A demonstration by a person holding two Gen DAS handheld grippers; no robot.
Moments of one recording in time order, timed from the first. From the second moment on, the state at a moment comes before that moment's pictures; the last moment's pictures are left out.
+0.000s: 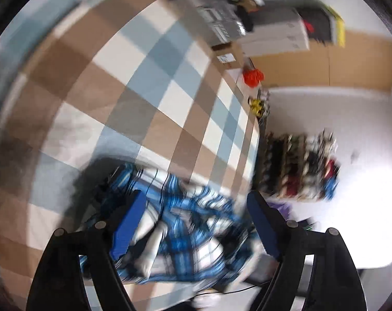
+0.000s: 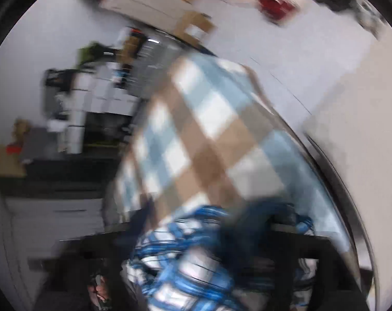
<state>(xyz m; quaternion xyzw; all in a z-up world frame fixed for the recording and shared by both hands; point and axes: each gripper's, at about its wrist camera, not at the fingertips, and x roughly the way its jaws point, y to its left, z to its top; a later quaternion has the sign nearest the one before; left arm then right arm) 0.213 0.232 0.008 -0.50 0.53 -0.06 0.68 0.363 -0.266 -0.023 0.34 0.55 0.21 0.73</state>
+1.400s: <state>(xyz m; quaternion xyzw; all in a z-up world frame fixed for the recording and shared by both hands) 0.061 0.063 -0.050 -0.35 0.59 -0.20 0.70 0.154 -0.248 -0.107 0.15 0.57 0.32 0.74</state>
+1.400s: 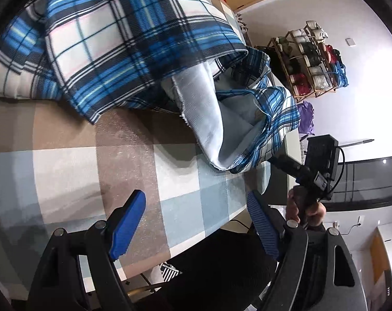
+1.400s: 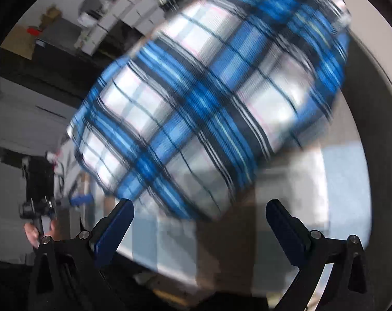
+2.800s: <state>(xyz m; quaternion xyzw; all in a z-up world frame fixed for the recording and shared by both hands) 0.071 0.053 -0.053 -0.31 0.59 -0.17 0.73 0.238 -0.174 0.029 -0.02 0.41 0.38 0.83</state>
